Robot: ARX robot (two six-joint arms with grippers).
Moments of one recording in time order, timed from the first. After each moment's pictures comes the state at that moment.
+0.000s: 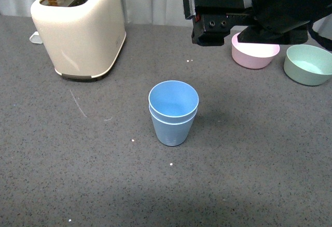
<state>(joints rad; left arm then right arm) 0.00 0.00 0.02 0.00 0.00 0.00 0.41 1.73 1.04 -0.08 -0.09 0.15</state>
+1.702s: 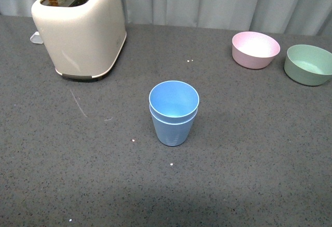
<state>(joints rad) 0.00 0.00 0.02 0.00 0.00 0.00 0.00 0.58 0.00 0.57 0.00 0.00</state>
